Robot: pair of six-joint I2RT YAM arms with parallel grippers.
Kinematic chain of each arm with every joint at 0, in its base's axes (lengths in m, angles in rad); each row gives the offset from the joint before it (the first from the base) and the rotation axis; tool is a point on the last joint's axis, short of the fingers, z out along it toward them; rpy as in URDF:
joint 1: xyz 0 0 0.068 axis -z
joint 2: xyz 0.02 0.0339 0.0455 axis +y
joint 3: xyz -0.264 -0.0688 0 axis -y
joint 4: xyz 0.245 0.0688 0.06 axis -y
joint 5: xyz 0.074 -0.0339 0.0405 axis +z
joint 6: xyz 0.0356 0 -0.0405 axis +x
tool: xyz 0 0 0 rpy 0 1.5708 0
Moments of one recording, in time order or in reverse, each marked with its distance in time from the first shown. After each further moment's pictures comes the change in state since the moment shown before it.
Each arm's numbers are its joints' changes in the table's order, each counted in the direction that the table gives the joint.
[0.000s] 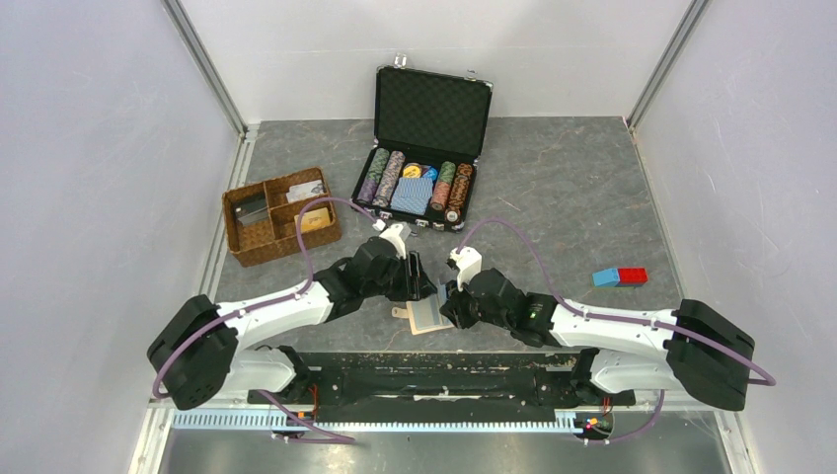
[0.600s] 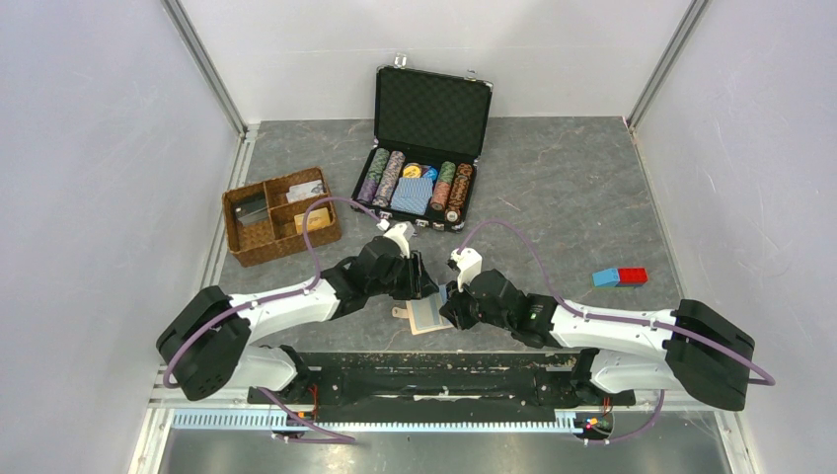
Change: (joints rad) left arm 0.000 0.068 0.004 0.065 -0.006 0.000; right arm 0.000 0.000 -0.016 0.028 0.018 0.011
